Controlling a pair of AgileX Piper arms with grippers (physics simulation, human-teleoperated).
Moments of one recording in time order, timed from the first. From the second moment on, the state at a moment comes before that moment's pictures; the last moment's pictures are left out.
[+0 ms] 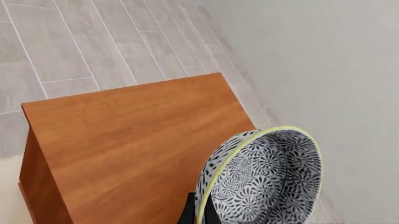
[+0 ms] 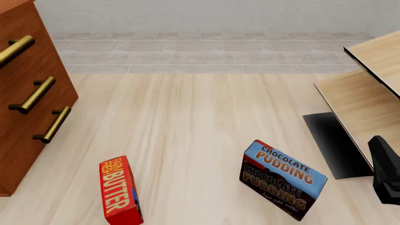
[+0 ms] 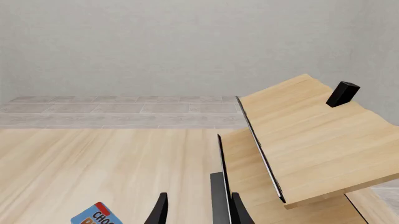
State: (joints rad) left arm 0.63 1.16 -1.21 0.47 -0.70; right arm 0.00 0.02 0.00 -0.02 0.00
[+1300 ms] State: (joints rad) left arm 0.58 1.10 -1.31 0.52 -0.68; right arm 0.00 0.02 0.00 -0.02 0.00
